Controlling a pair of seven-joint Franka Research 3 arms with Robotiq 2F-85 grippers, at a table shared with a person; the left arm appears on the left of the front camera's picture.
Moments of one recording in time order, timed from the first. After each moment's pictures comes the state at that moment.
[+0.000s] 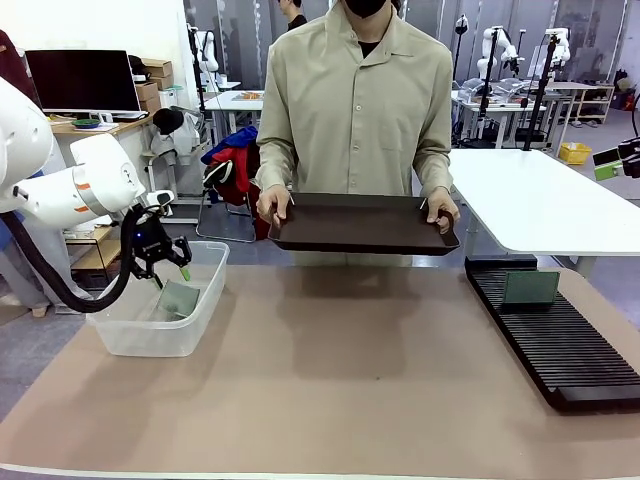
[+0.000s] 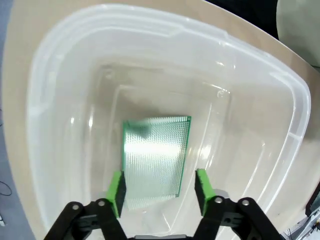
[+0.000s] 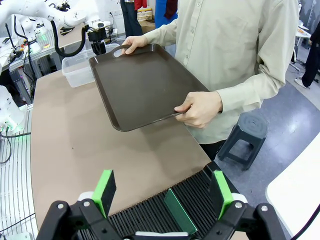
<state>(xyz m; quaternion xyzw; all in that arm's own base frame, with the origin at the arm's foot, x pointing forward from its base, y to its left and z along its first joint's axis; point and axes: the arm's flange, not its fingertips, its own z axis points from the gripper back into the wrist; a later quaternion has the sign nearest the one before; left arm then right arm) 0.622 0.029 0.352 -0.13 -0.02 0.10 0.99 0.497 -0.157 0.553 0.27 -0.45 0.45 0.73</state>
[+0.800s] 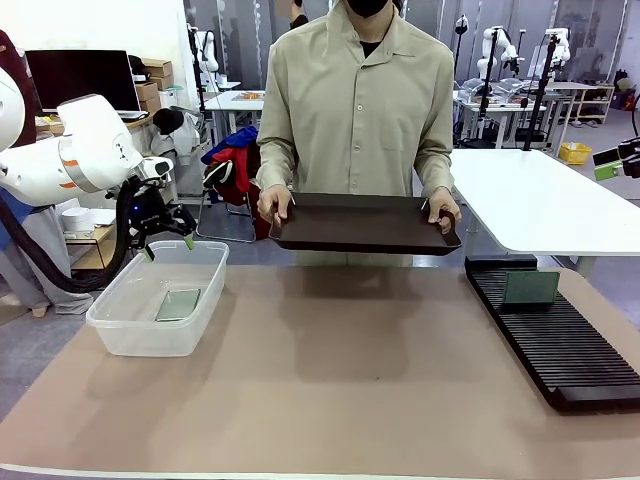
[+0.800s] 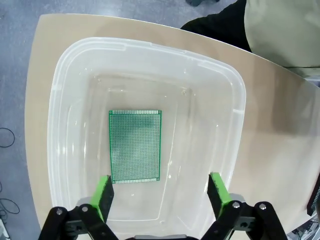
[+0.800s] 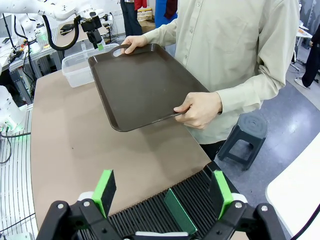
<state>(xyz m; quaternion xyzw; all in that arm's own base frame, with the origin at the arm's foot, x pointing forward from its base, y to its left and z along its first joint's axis) 0.597 0.006 0.418 -0.11 -0.09 0.08 0.99 0.497 -0.157 0.553 0.27 -0.45 0.45 0.73</state>
